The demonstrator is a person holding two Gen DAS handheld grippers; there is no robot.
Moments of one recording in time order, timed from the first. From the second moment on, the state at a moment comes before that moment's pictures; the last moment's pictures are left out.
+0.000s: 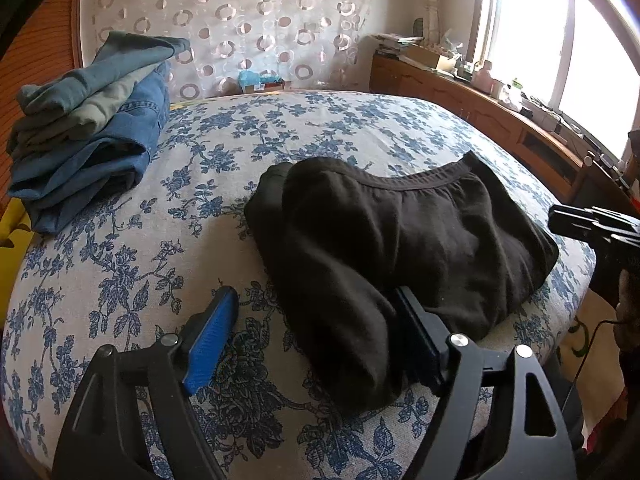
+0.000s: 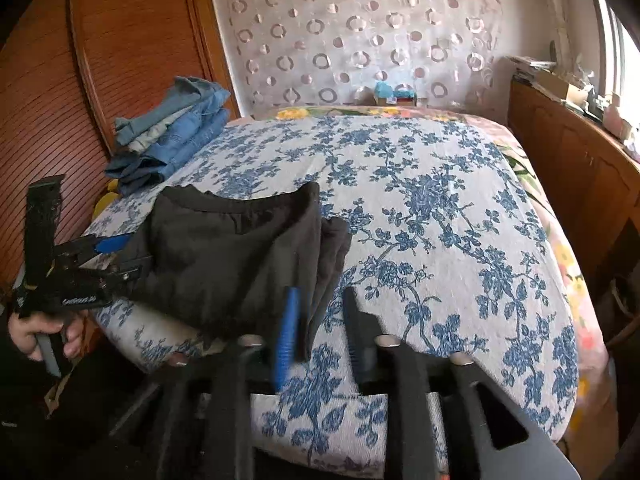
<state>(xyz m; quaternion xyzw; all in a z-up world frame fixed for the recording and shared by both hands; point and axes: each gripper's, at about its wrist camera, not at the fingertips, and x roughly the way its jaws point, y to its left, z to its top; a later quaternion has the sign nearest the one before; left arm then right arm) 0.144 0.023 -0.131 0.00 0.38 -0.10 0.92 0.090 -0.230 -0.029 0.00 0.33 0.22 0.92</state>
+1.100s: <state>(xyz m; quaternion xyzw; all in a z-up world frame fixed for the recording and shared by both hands) 0.193 0.045 -0.114 -0.09 0.40 -0.12 0.90 0.187 -0.174 -0.044 -0.02 0.39 0.22 0.89</state>
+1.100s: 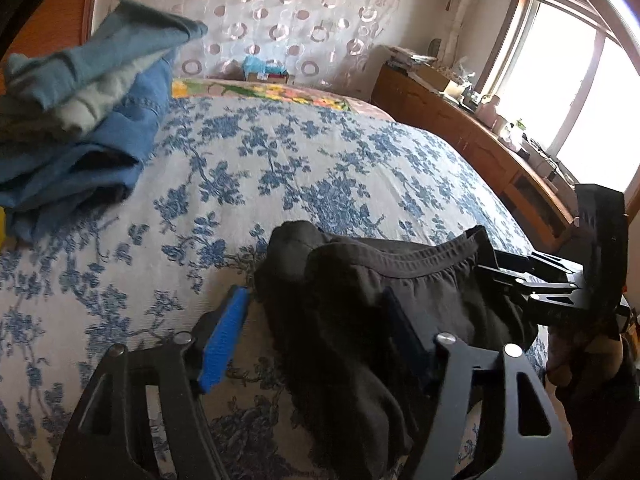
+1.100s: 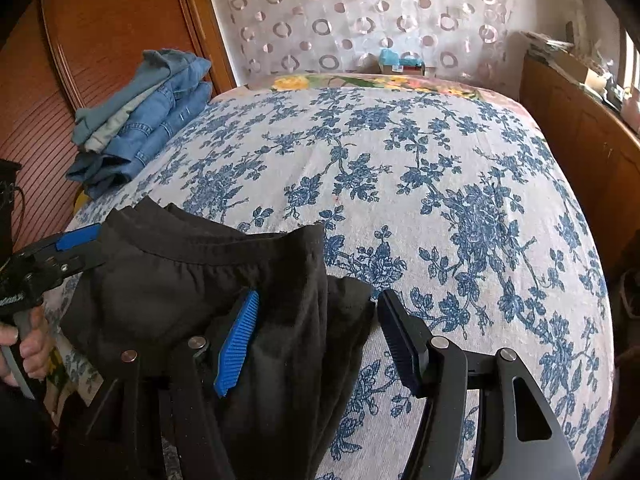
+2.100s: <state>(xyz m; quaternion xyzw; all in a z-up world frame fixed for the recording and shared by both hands) 0.223 0.057 -0.124 -0.13 0.45 -0.16 0.87 0.185 -0.169 -0.044 -0.04 0.40 0.23 0.89</state>
